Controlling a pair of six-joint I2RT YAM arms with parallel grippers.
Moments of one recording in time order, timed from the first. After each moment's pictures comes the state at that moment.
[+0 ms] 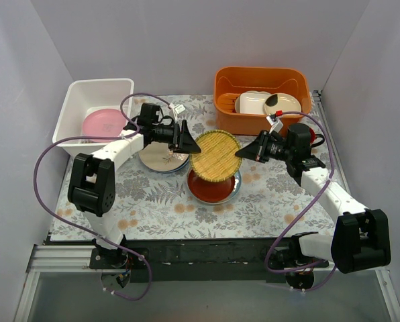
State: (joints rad) left arm -0.31 1.77 1.28 -0.26 1.07 -0.39; right arm 0.22 1.23 0.76 0.08 -0.81 0.67
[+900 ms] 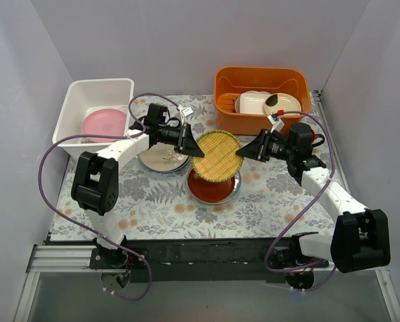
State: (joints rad) left arm -0.36 1.80 1.31 -0.29 1.13 -0.36; right arm 0.21 1.23 0.76 0.11 -0.84 0.69
